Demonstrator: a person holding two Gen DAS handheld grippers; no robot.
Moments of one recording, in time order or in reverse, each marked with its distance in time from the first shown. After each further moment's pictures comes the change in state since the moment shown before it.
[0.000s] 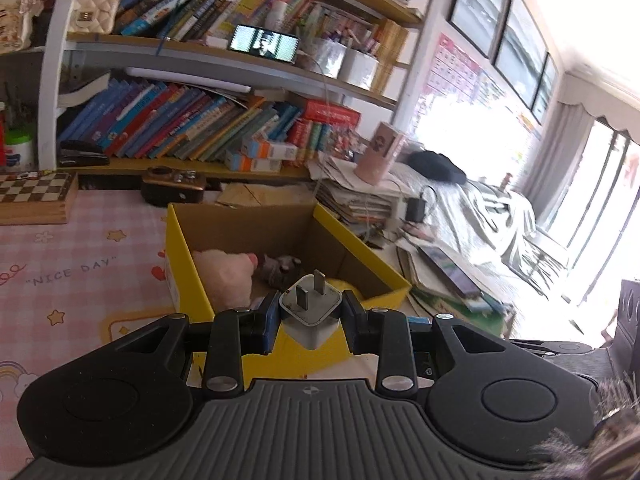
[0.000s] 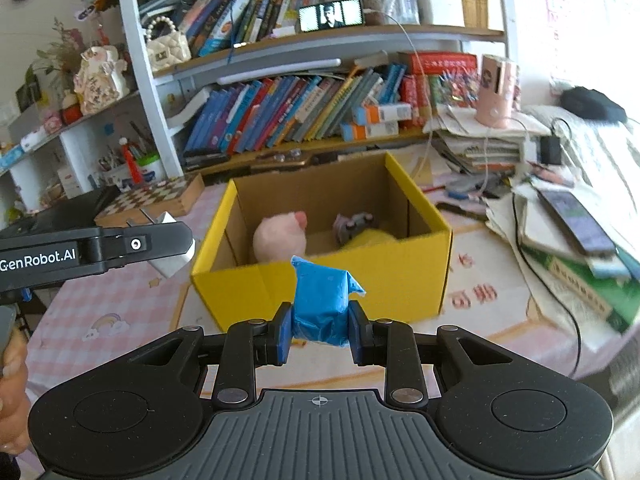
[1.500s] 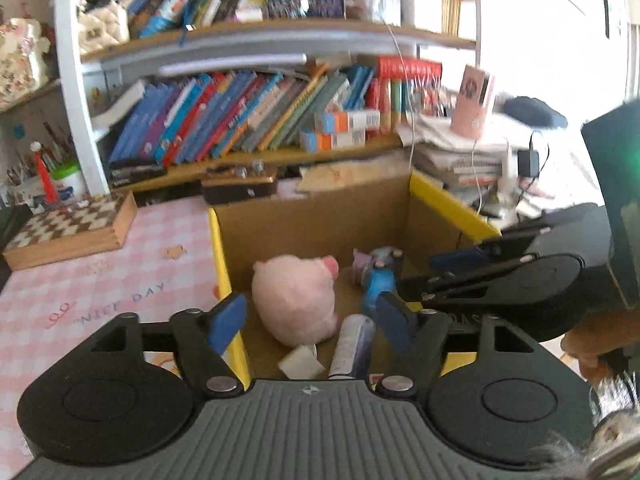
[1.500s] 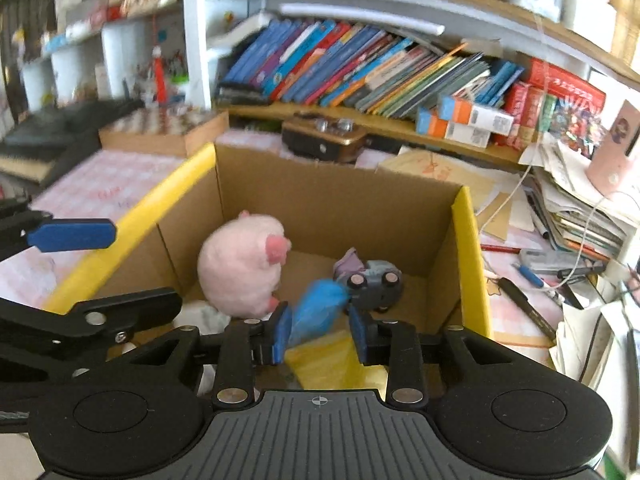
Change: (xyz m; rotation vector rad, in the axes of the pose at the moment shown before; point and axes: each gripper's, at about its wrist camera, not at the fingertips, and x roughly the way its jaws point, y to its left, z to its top) left arm 0.104 -0.018 0.008 0.162 0.057 0.358; right arm 0.141 -0.024 0.061 -0.317 0.110 0.136
